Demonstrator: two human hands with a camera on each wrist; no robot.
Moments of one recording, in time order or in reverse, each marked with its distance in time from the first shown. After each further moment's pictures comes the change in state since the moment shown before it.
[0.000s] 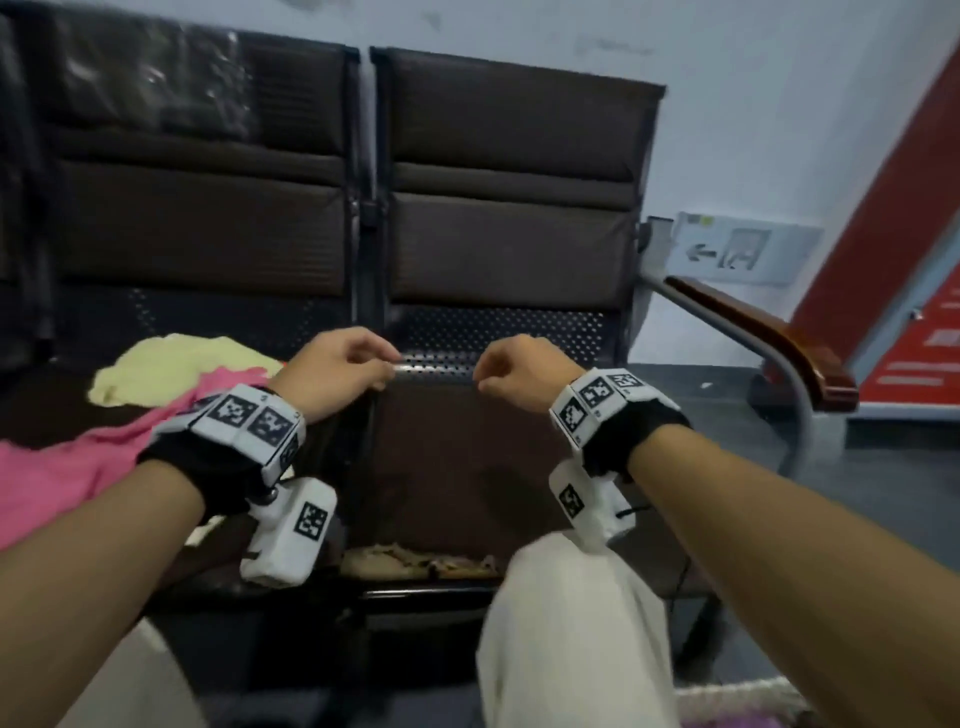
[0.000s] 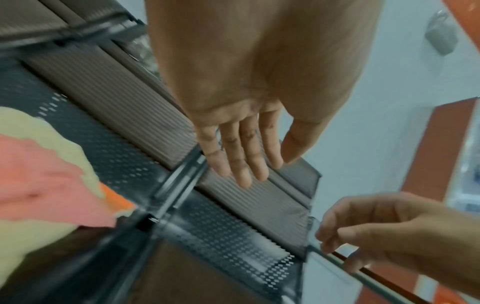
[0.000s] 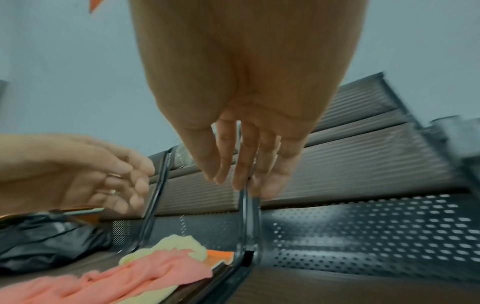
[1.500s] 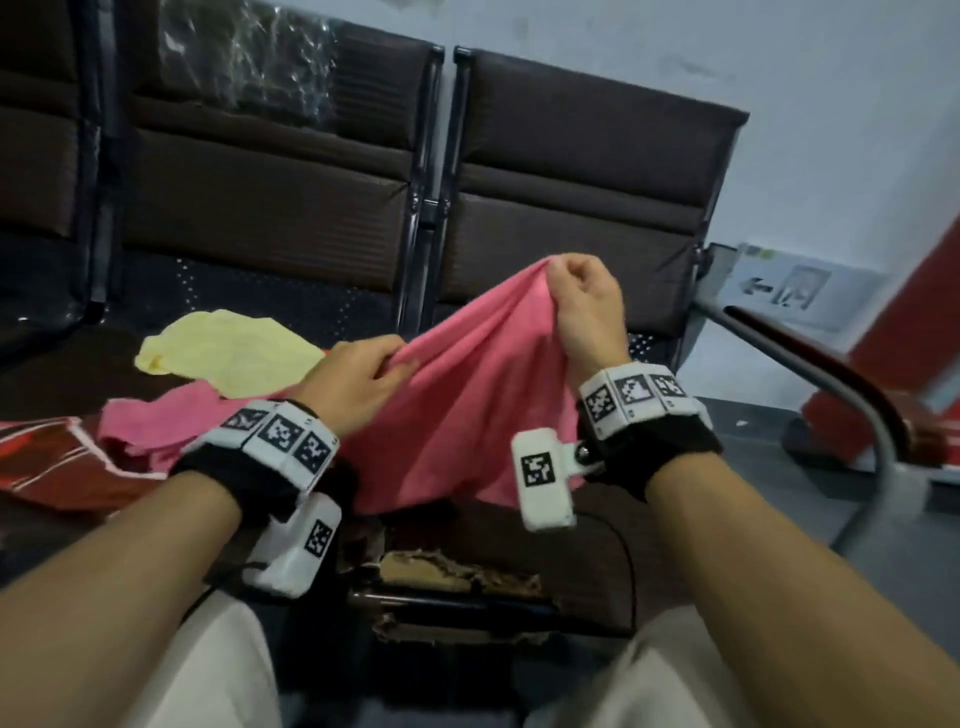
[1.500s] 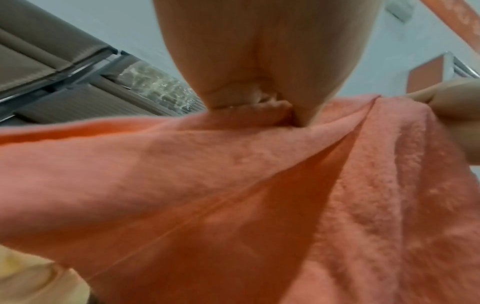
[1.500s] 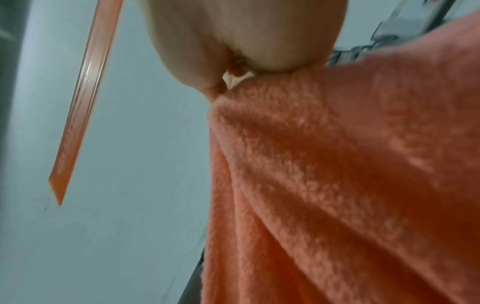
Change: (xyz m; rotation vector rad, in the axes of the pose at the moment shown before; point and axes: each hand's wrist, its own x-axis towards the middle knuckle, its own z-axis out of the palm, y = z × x) left_hand -0.008 -0.054 -0.022 0.353 0.194 0.232; right_hand 0.055 -0.051 0.017 0.908 0.768 -0.094
